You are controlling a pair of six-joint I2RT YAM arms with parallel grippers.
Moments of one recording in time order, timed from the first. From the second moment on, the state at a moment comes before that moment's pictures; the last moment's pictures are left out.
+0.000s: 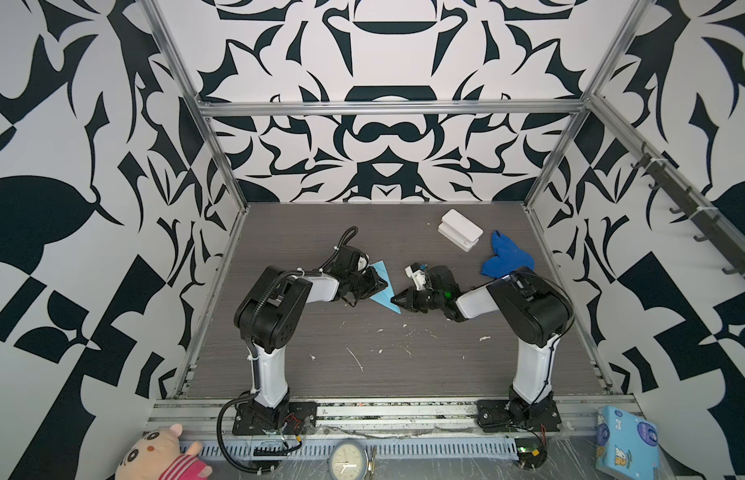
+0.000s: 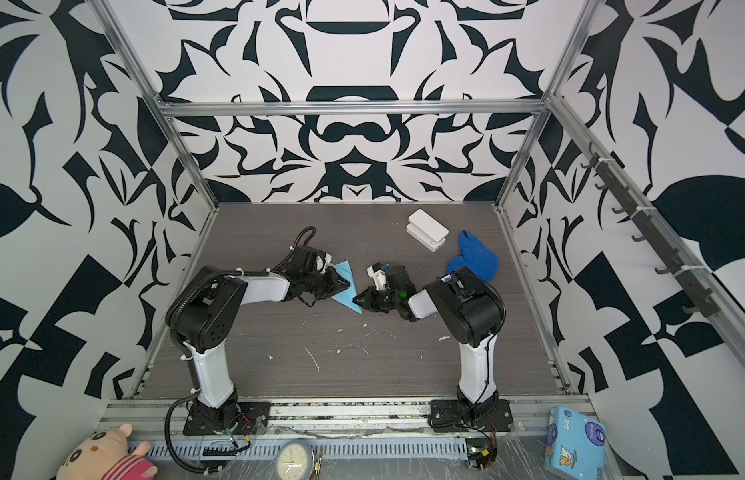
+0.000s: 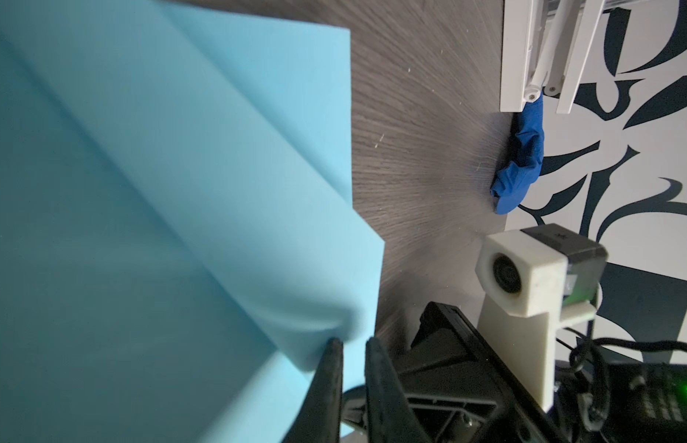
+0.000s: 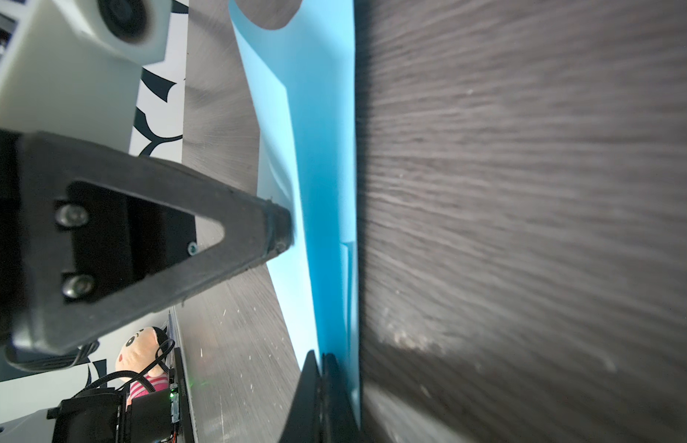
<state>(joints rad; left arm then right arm) -0.51 1.92 0.97 0.15 0.56 -0.92 0.51 1.95 0.75 0.52 -0.66 0.76</state>
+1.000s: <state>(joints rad) -0.51 1.95 1.01 0.11 0.57 -0.91 0.50 1.95 0.80 0.41 -0.68 0.76</state>
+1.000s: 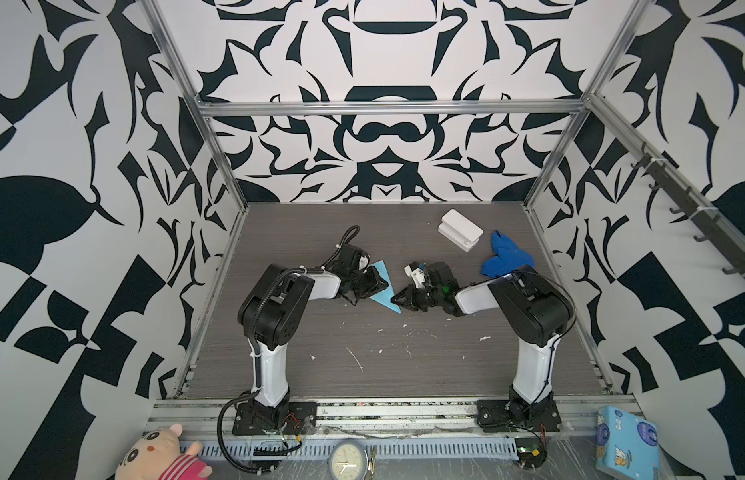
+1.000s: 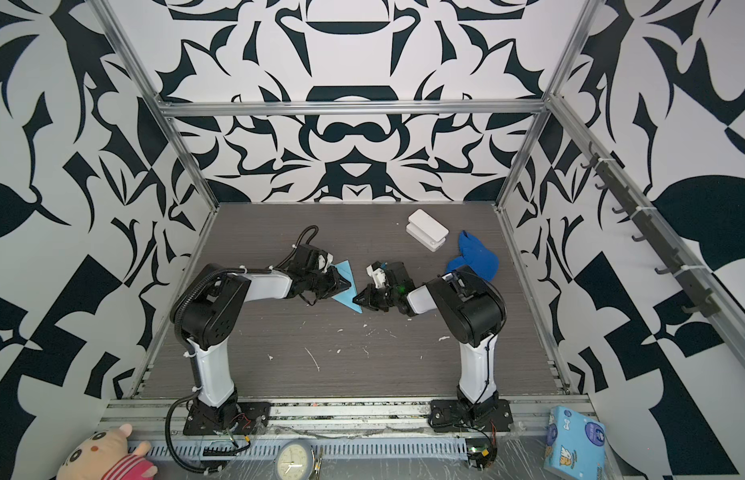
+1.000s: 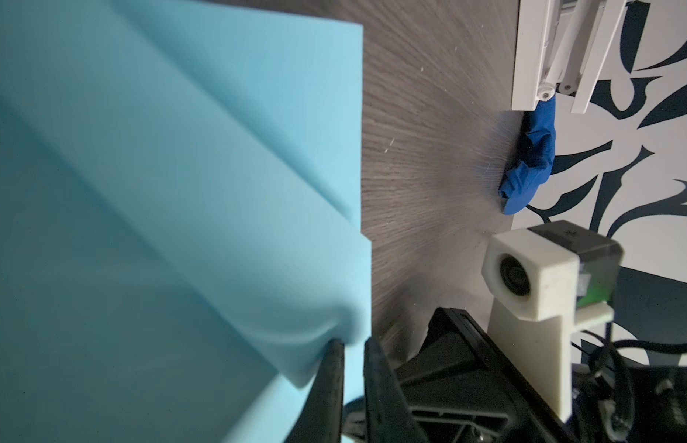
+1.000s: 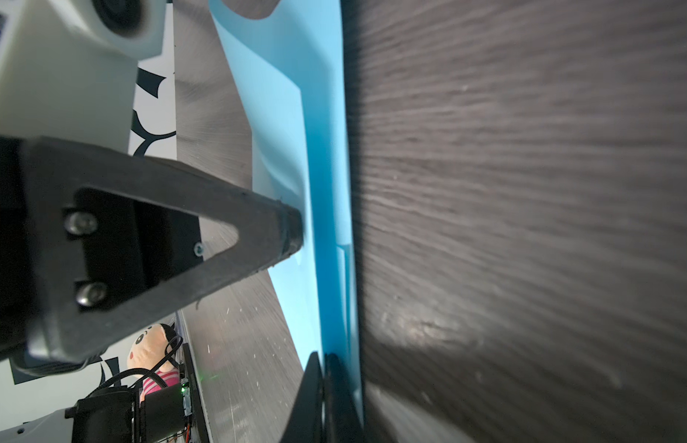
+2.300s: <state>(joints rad) -0.51 1.98 1.04 0.05 0.57 -0.88 0.55 1.64 0.89 -0.03 -0.41 0.75</state>
